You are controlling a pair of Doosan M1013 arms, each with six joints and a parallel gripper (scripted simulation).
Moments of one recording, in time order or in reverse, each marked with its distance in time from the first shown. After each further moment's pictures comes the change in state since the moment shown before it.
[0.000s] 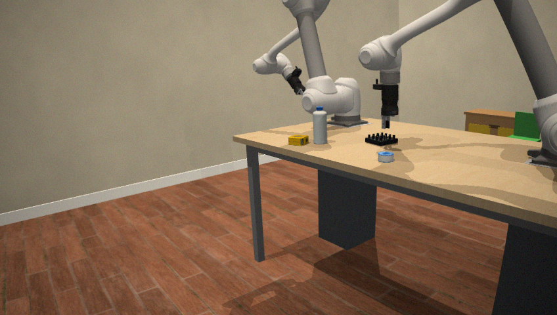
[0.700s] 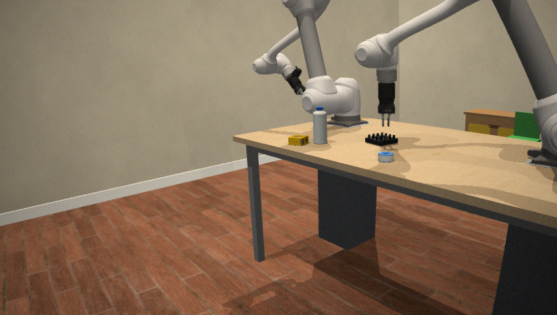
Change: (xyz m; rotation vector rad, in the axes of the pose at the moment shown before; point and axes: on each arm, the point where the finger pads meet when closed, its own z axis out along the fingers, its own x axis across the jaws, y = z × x) left arm 0.005 -0.005 -0.008 -0.005 -0.008 0.695; right arm 0.000 0.000 0.000 0.000 0.000 0.000
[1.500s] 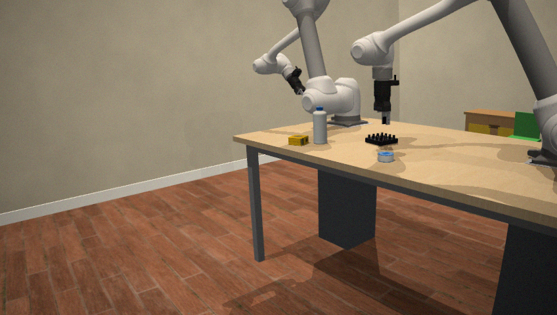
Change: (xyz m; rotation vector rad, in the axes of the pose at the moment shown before) left arm 0.000 0.006 -0.010 0.000 0.000 0.839; right arm 0.000 0.000 0.000 0.000 0.000 0.000
